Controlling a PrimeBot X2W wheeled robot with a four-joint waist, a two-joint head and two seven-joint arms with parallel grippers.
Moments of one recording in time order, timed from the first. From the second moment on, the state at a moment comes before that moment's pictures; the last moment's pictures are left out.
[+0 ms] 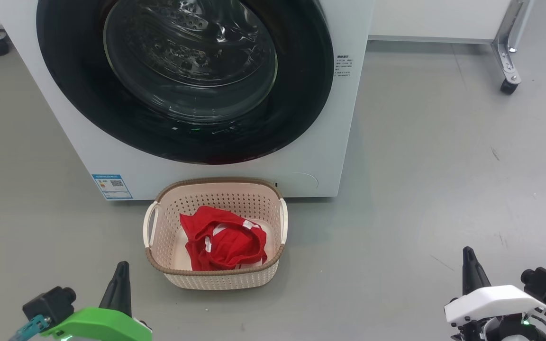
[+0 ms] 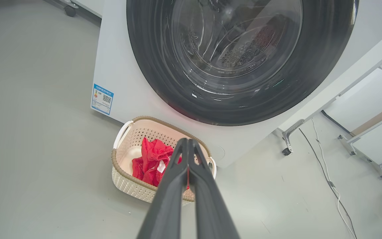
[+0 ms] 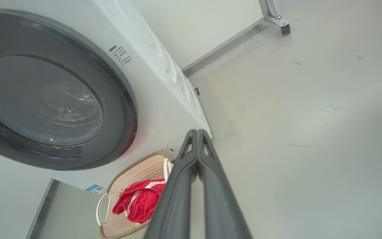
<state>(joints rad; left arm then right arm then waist) 0.02 0.07 -0.16 0.23 -0.80 -0.02 -0.08 0.04 -0.03 0.05 0.29 0.74 0.07 -0.13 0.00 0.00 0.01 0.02</state>
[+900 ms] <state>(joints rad) -0.01 0.06 -0.06 0.25 -1.13 -0.07 -0.01 0.00 -0.03 -0.02 0.29 1.10 0.09 -0.04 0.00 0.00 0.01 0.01</state>
